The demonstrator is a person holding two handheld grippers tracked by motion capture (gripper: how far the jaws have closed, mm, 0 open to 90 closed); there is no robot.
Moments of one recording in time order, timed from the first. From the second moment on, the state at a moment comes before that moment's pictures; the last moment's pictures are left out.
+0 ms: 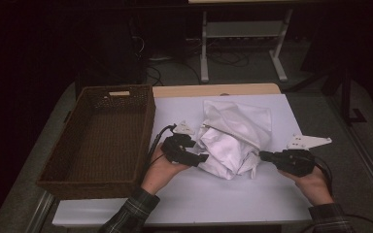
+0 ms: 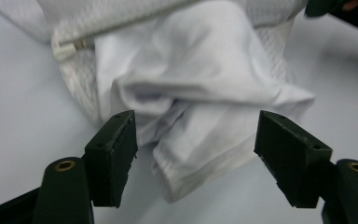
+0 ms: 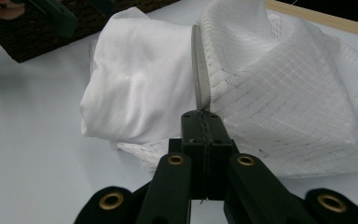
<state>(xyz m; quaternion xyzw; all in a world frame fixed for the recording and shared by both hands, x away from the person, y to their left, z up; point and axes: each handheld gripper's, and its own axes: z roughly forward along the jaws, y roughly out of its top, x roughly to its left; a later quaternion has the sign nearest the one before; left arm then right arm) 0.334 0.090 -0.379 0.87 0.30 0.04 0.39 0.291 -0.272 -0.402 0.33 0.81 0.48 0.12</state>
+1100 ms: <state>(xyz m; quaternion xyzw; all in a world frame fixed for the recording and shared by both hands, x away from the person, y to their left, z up) 0.366 0.036 -0.387 0.87 0.24 0.06 0.43 0.293 -0.269 -0.404 0.33 0.81 0.47 0.13</state>
